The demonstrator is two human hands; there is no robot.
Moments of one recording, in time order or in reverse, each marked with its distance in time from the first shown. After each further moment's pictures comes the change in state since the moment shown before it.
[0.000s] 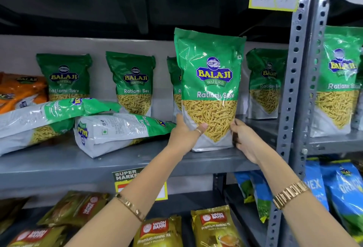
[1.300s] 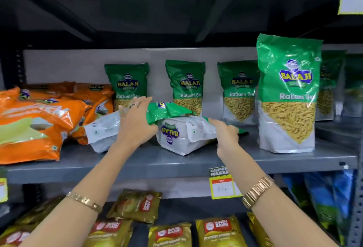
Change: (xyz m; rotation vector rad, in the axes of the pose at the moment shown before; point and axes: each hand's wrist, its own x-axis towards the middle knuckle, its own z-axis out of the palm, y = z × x) left_hand -0.023 -0.055 -0.288 0.829 0.429 0.329; right_hand -0.056 -0.040 0.249 0.338 0.317 0.113
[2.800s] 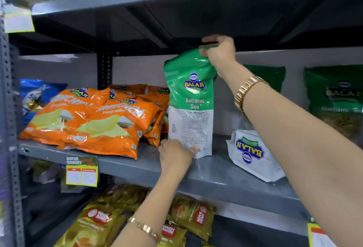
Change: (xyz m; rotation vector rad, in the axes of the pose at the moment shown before) left_hand -0.030 -0.079 0.004 -0.008 -0.146 -0.665; right_hand -0.027 -0.122 0.244 -0.134 -0.540 -0.710
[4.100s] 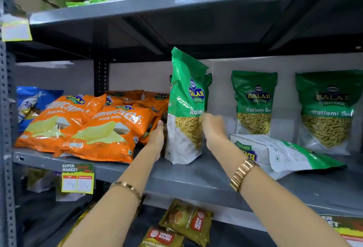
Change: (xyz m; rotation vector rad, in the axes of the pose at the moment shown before) left_hand 0.063 -0.004 -0.025 -0.919 -0.160 -0.250; right_hand -0.114 0.091 0.005 -0.091 0.090 0.614
